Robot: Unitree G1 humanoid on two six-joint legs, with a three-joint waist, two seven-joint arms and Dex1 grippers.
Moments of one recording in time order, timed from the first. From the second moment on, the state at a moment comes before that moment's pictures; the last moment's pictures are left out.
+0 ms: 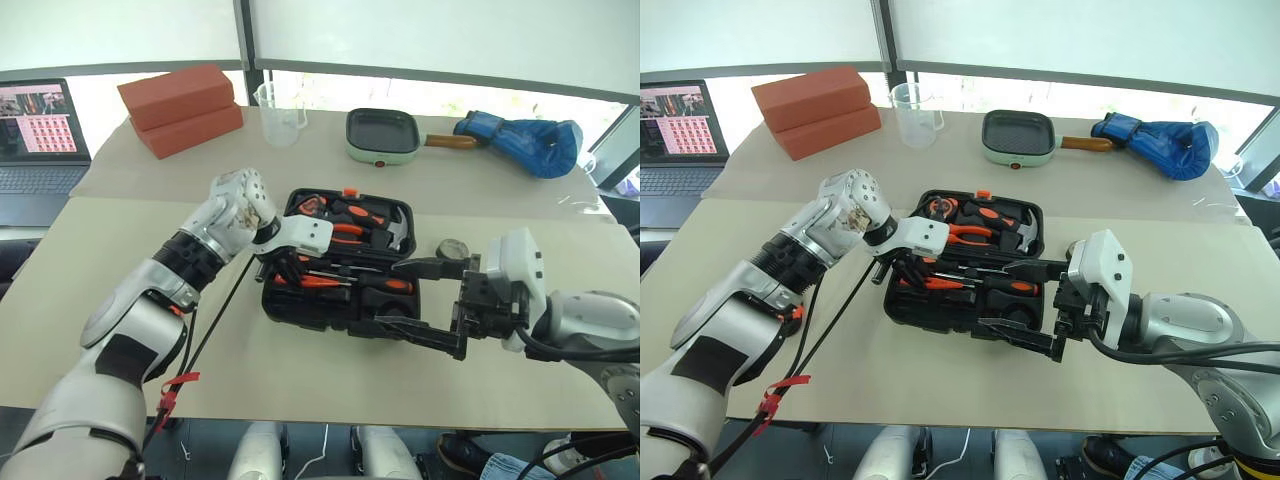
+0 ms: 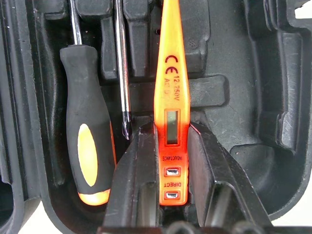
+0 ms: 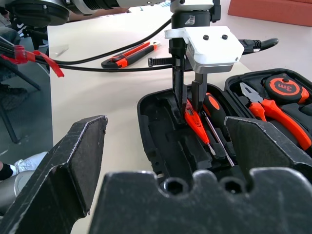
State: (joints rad) left arm -1.14 0.52 -0.68 0.47 0.21 0.36 -1.58; right arm -0.14 -0.89 -0.20 -0.76 0.92 0.73 0.72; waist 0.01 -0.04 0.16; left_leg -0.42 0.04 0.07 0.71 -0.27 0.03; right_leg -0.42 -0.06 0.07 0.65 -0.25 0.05
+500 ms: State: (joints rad) left arm -1.10 0.68 -0.47 0.23 -0.07 0.55 -1.61; right arm -0.11 -0.89 -0.20 -0.76 0.92 0.73 0.72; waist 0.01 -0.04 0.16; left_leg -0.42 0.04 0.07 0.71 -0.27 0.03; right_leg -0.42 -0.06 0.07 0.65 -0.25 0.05
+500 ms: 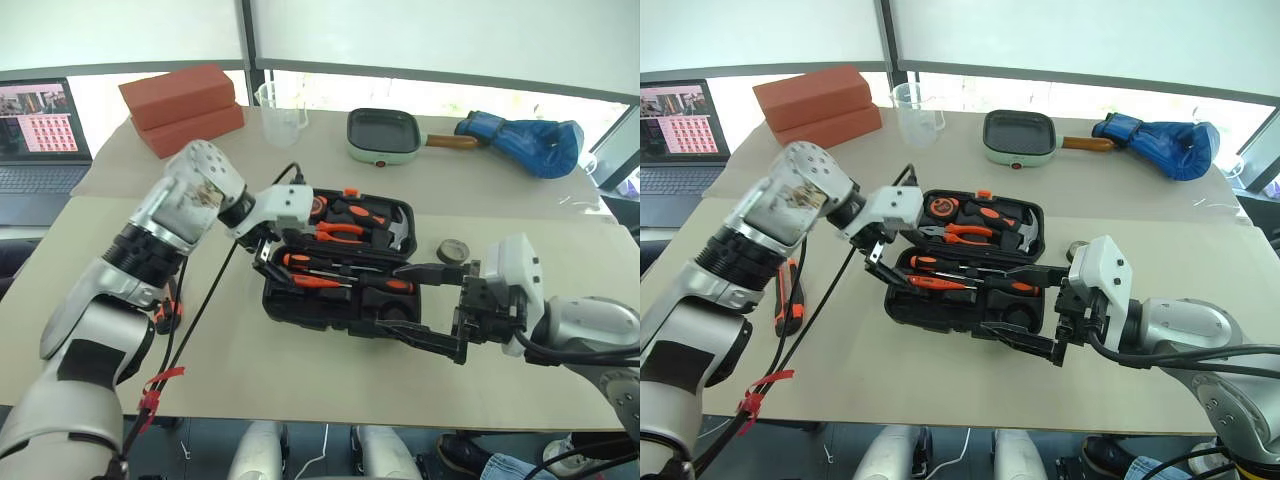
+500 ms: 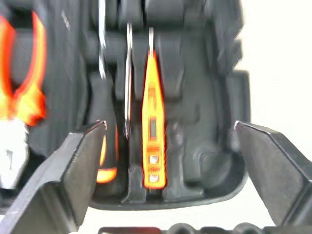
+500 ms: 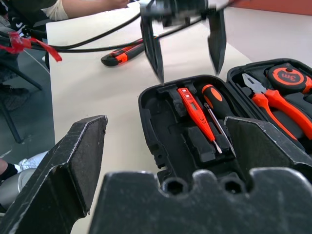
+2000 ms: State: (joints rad) left arm -0.71 0.50 -0.29 0.42 -0.08 0.11 -1.24; right arm -0.16 -0.89 -0.20 -0.70 0.93 0.74 0.72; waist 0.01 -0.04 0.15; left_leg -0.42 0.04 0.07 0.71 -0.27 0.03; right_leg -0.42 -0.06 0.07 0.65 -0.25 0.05
